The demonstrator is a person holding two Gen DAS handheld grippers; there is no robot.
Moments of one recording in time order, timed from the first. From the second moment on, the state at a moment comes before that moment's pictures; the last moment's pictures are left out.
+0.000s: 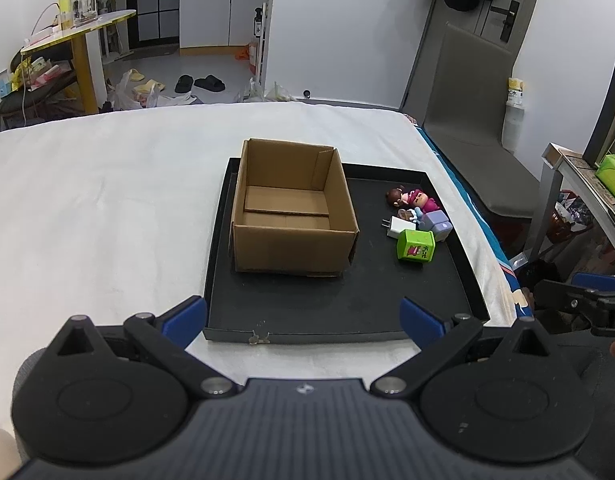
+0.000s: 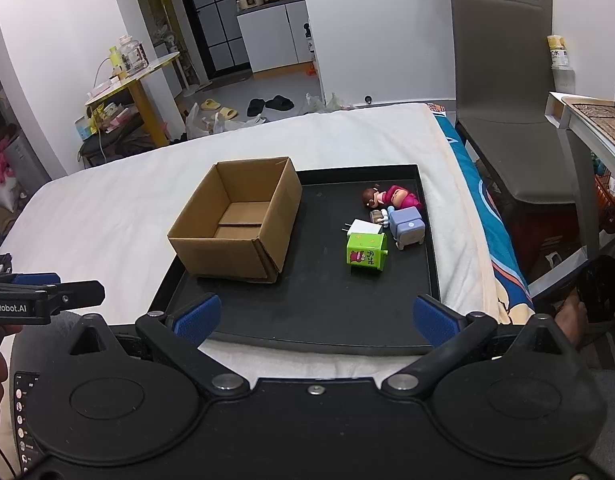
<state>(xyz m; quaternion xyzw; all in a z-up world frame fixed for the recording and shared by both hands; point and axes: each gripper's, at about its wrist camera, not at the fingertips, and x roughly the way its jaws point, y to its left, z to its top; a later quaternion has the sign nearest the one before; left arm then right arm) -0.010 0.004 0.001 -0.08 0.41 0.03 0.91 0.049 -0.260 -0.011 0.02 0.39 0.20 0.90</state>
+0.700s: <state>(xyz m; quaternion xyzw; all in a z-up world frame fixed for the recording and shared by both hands) -0.011 0.006 -0.001 -0.09 0.42 0.02 0.90 0.047 -0.256 -0.014 0.00 0.40 0.19 0.90</state>
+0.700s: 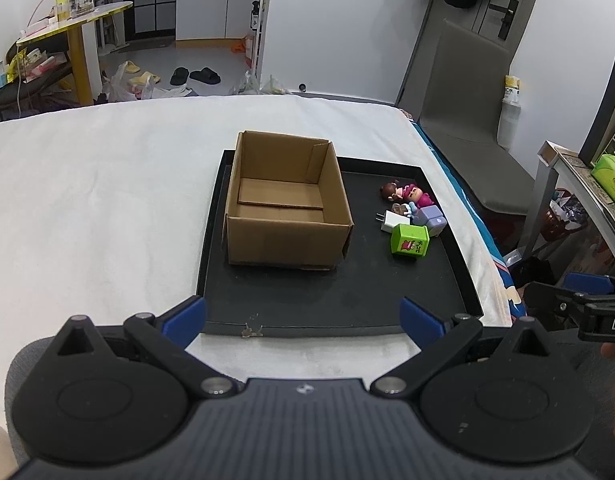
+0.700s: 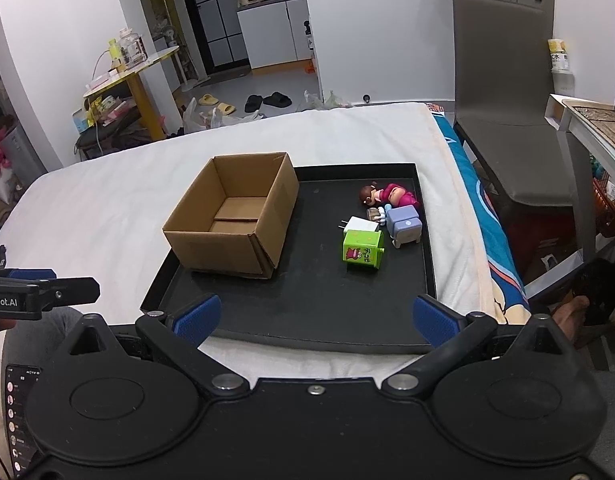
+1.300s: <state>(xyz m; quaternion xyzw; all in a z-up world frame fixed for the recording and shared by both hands) -0.012 0.004 -0.002 -0.09 0.42 0.02 0.90 0.047 -0.252 -0.016 0.00 0.40 0.19 0.90</state>
